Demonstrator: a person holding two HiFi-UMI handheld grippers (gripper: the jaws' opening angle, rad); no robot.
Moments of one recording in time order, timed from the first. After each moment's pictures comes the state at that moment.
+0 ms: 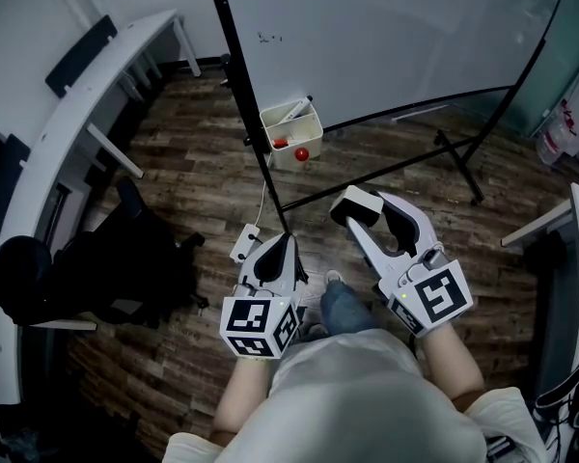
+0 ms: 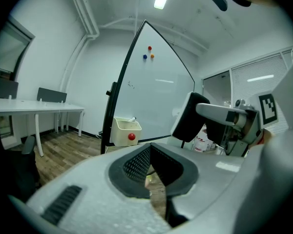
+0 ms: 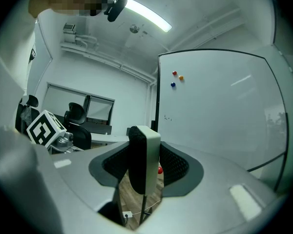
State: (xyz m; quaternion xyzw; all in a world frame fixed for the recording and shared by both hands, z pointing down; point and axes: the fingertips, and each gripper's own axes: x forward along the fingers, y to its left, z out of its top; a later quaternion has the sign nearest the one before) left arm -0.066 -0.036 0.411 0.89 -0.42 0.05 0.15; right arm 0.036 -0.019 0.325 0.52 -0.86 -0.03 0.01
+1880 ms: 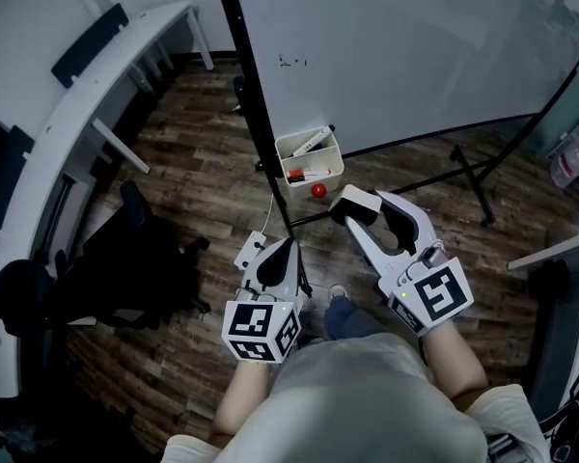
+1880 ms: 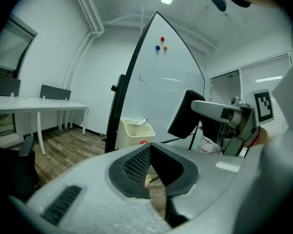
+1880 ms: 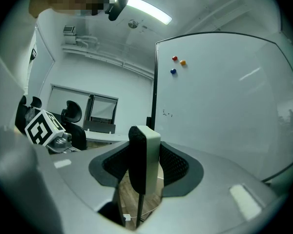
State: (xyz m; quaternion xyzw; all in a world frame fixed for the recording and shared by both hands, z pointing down) left arm -0.062 -0.126 0.416 0.88 -0.44 0.06 0.16; right arm 0.034 -0.129 0.322 0.48 -0.88 -0.02 0.01
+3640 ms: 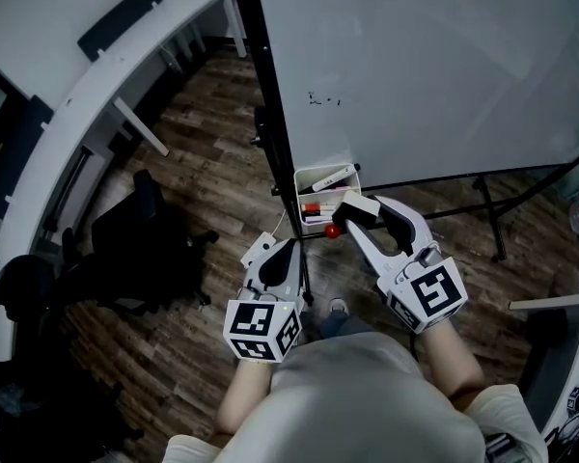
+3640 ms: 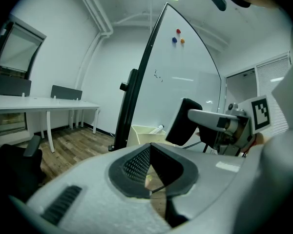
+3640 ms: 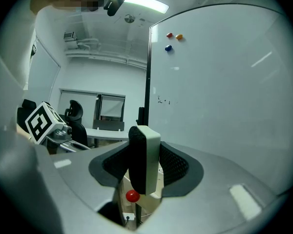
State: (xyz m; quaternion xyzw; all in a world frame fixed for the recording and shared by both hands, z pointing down) left arm -0.061 -0.205 0.412 0.84 -0.50 0.05 0.18; right arm 0.035 -0.228 0.341 0.41 -0.91 0.00 0.03
